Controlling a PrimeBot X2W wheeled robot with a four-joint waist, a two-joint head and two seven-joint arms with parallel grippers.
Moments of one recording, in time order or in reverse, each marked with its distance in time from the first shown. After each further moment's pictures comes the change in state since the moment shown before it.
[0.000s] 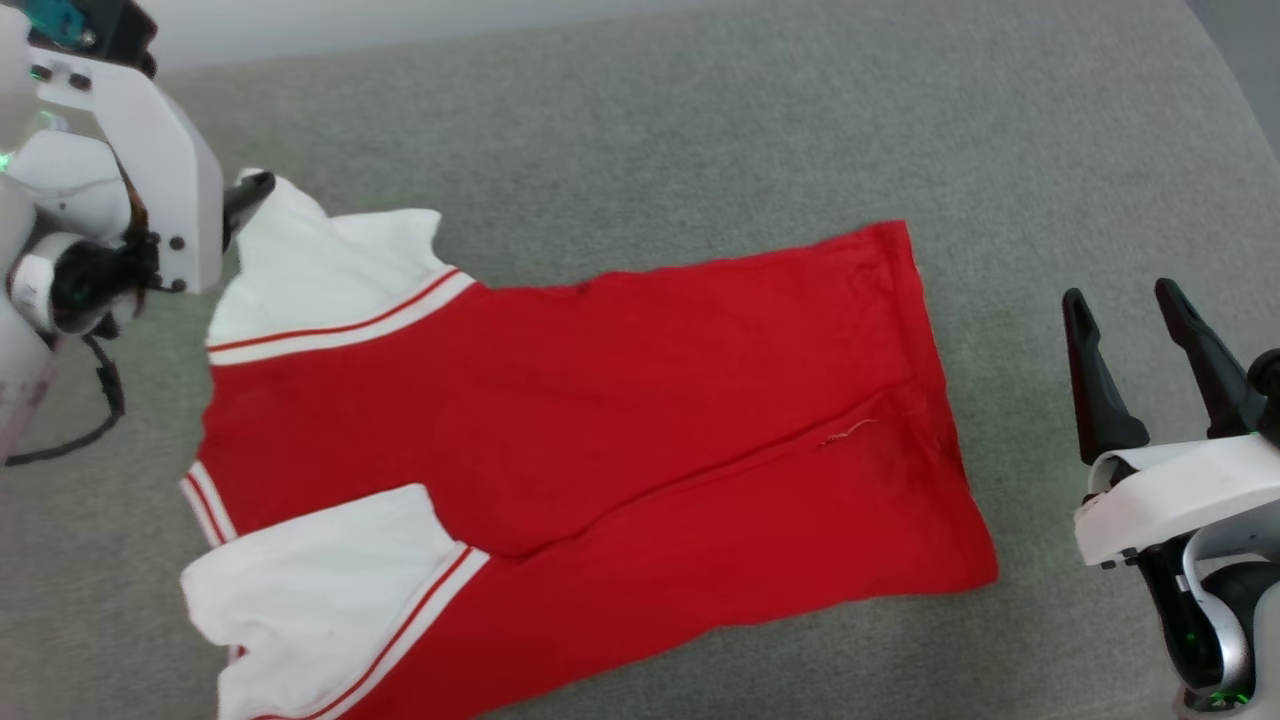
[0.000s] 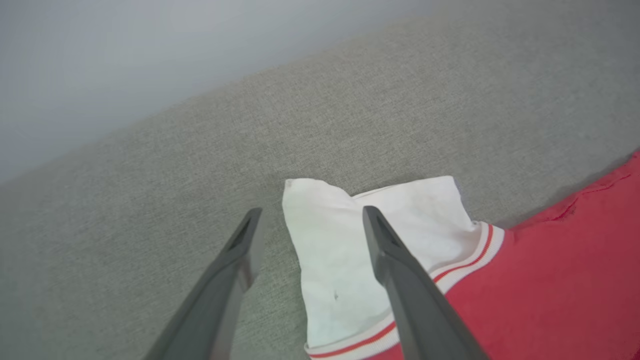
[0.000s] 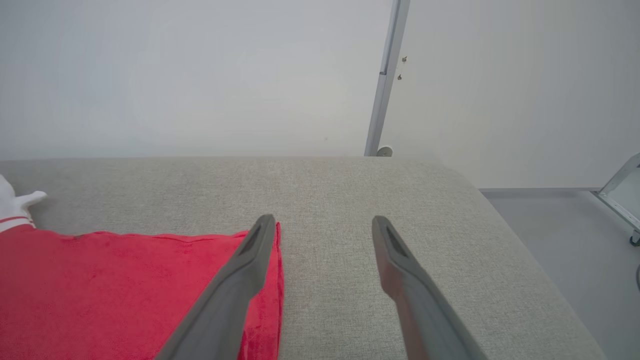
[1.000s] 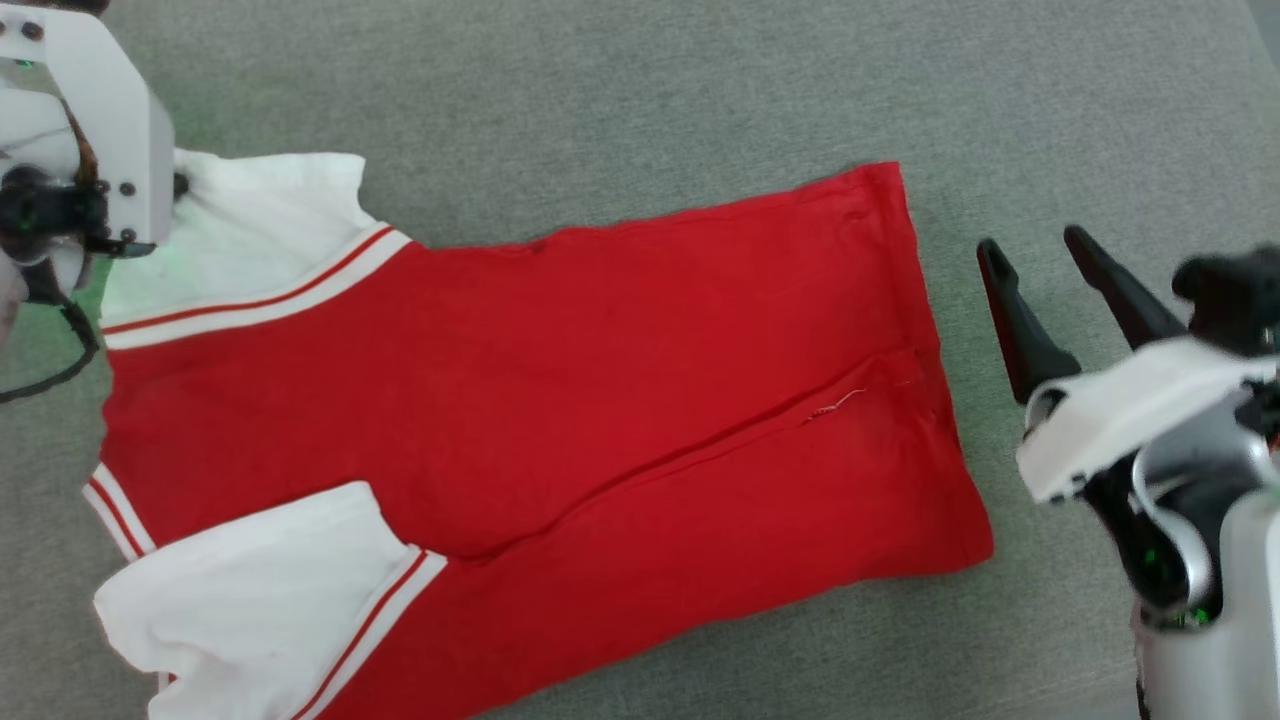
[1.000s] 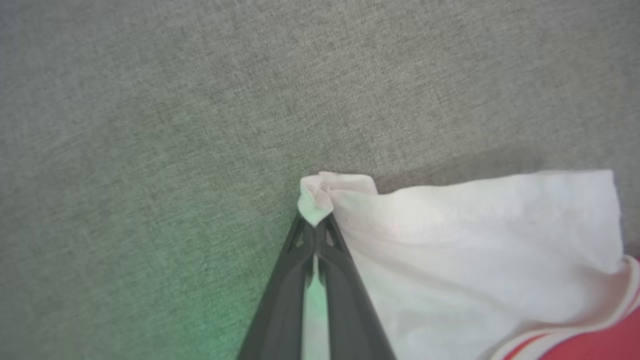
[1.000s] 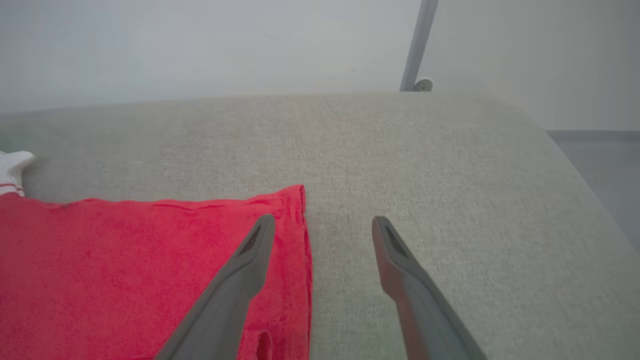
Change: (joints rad) left arm -0.130 -0.111 -0.046 0.338 -0.023 -0.096 0.212; right arm -0.139 0.030 0.069 0.035 0.070 0.000 0.186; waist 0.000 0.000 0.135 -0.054
